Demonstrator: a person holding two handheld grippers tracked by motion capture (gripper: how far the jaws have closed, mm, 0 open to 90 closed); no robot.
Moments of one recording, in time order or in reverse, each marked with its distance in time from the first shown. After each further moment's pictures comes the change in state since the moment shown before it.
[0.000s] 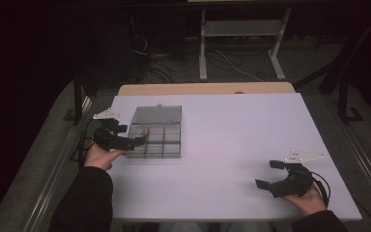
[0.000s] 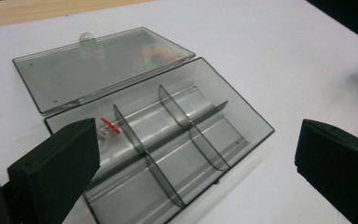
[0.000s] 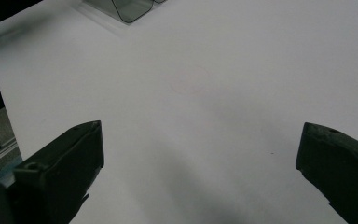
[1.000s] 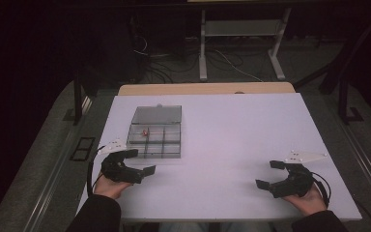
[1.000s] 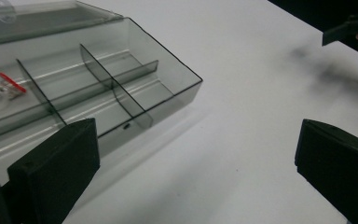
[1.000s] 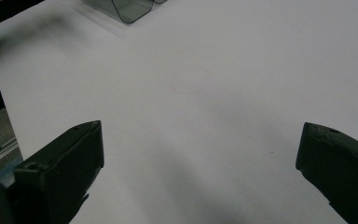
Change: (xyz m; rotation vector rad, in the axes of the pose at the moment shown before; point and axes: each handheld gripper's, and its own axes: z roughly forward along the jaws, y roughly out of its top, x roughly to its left) left arm -0.048 -0.065 0.004 -0.047 -0.115 0.033; right arm 0.001 -0.001 -0.001 -0.001 0.000 0.004
